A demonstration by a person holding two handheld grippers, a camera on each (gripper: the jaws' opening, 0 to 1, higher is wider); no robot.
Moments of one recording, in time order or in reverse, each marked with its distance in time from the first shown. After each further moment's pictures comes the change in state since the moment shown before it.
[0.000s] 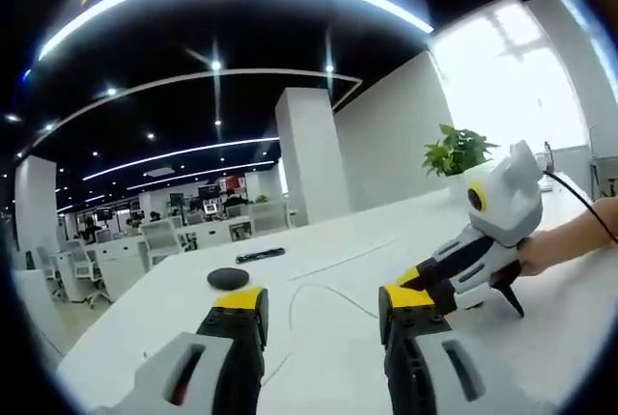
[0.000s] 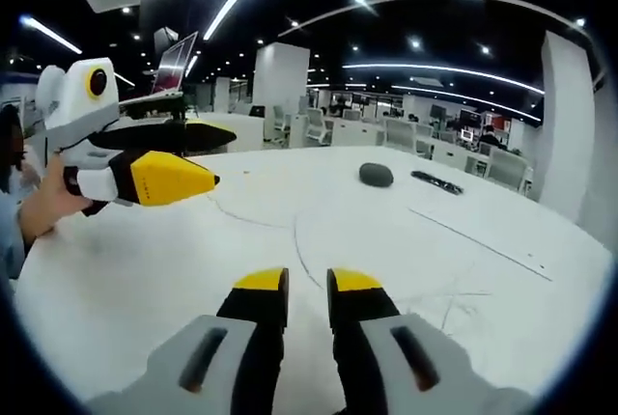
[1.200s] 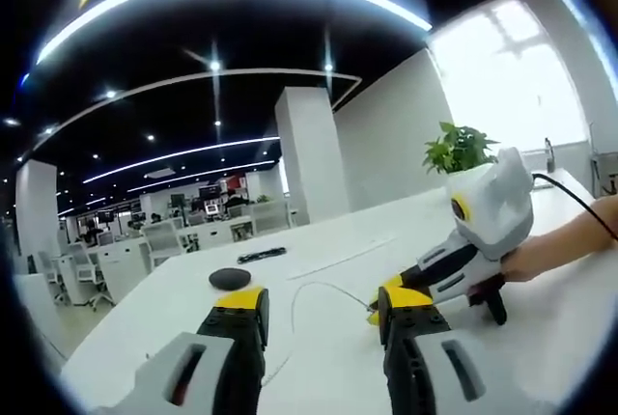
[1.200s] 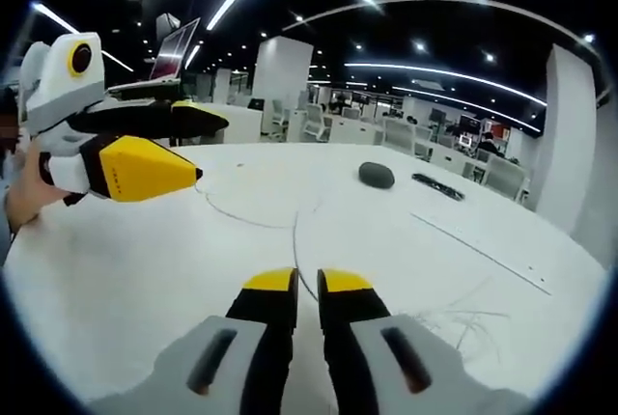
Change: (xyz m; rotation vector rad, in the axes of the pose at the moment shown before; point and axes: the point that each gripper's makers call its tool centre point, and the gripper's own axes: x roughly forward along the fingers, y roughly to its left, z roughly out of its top) left arm 0.003 0.000 -0.001 0.018 0.005 0.006; right arm 0.018 -0.004 -0.001 -0.055 0.020 -0.020
